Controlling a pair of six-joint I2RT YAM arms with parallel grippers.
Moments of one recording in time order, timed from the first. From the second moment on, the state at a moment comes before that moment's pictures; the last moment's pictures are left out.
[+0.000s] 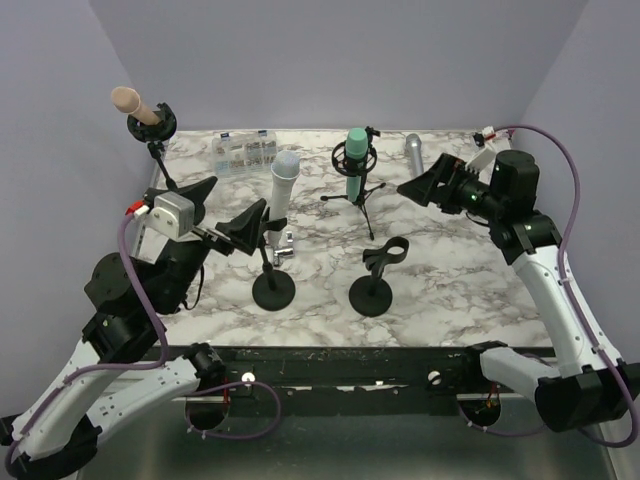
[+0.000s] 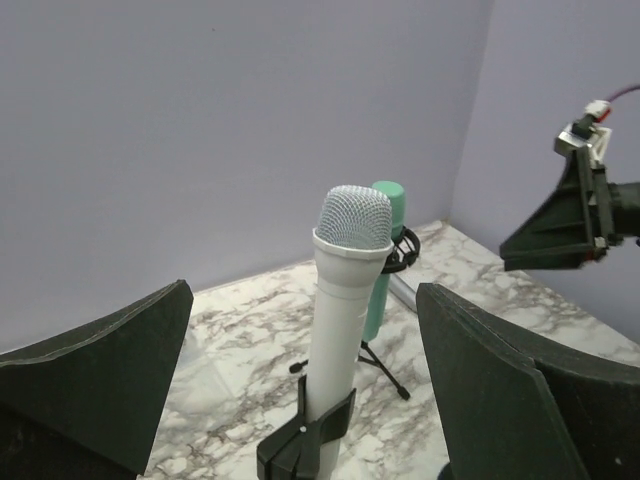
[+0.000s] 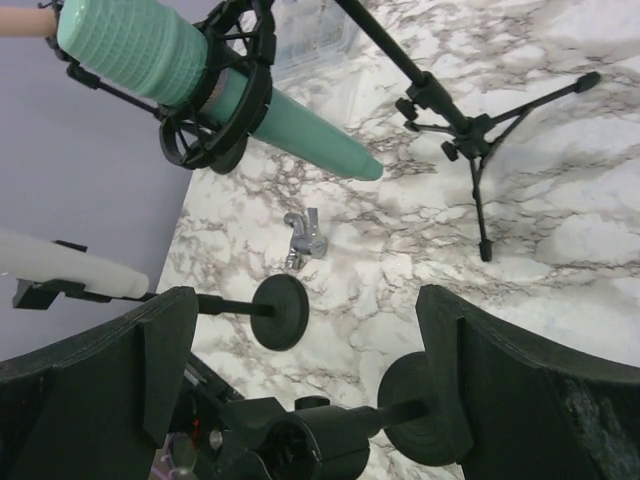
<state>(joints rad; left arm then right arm) -0.87 0.58 1.04 -0.12 -0.34 0.09 0.18 1.07 1.12 -0.40 -0.46 0.54</state>
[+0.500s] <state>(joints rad) -0.71 0.50 1.03 -0.37 -0.12 -0.03 0.78 1.36 1.45 -0.34 -0.29 0.45</state>
